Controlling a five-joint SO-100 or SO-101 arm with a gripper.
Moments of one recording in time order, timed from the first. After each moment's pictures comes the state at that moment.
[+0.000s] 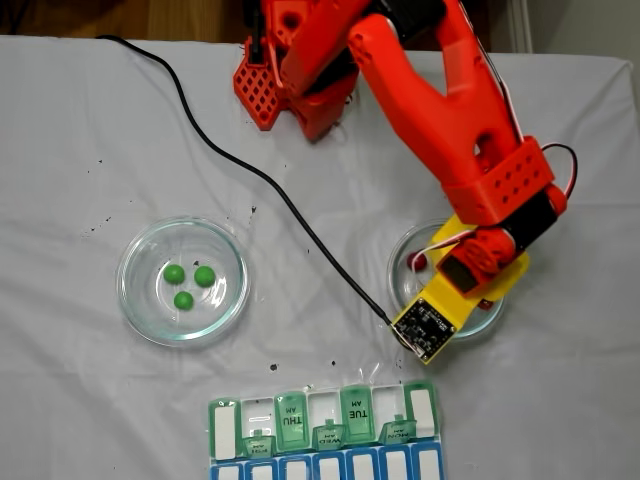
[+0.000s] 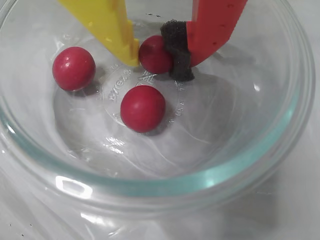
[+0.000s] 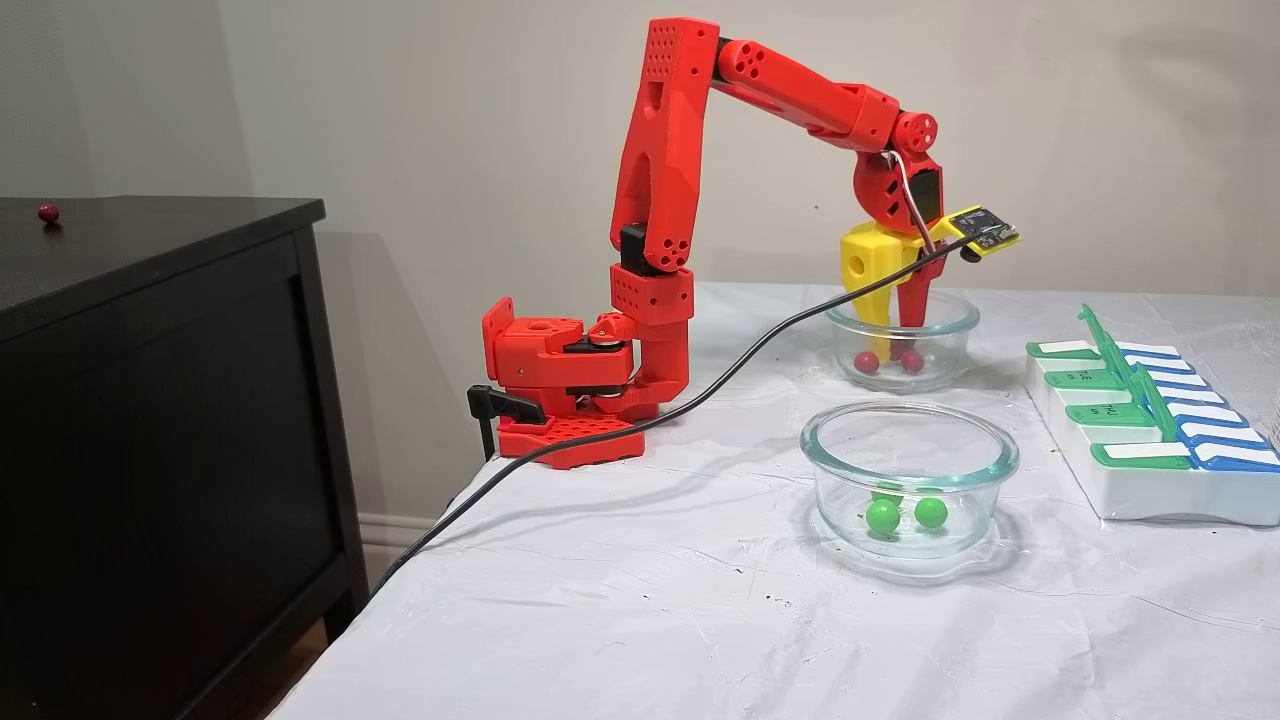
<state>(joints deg) -38.3 96.8 103.6 59.3 -12.0</state>
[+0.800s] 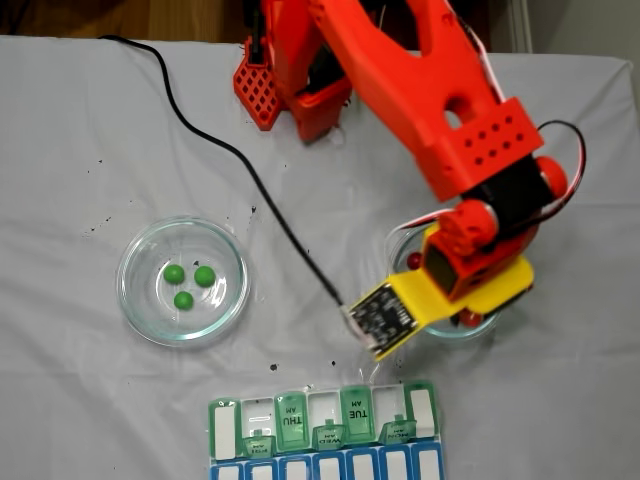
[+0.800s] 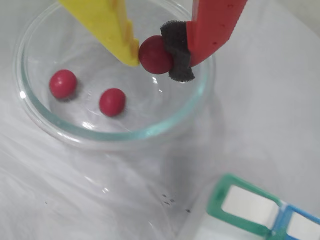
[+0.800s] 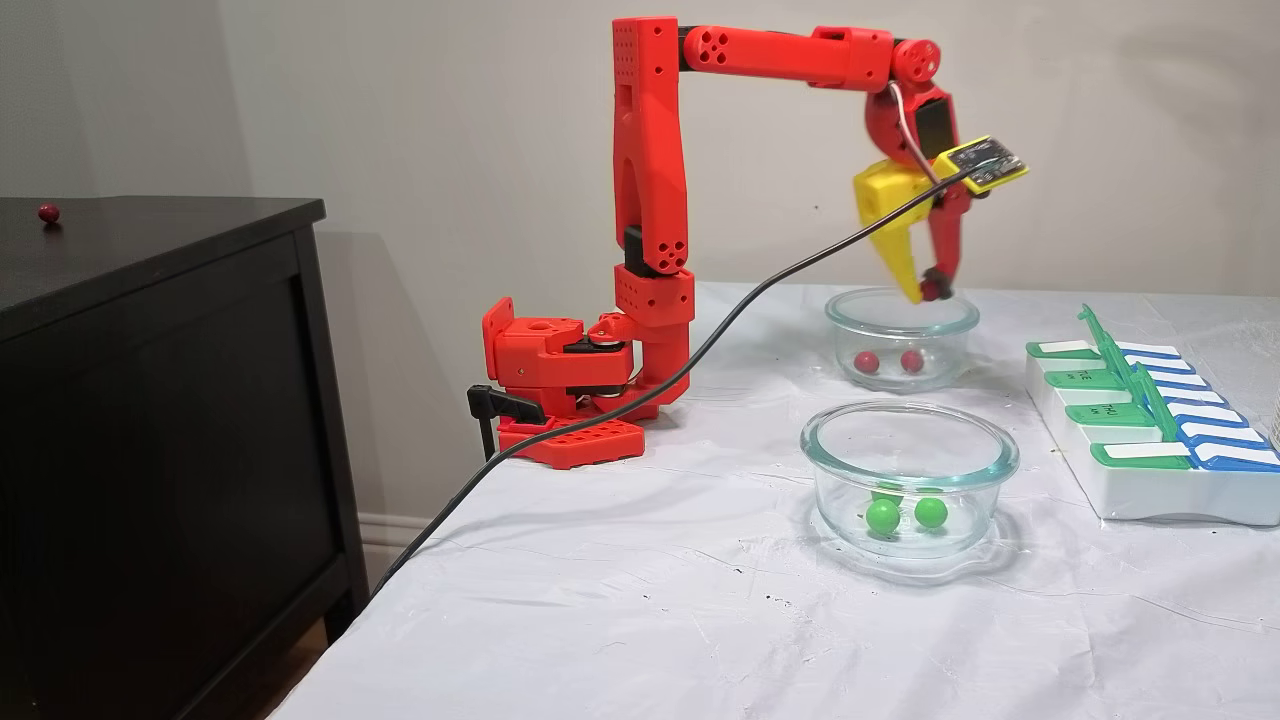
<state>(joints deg) -26.4 109.8 96.1 65.5 -4.0</state>
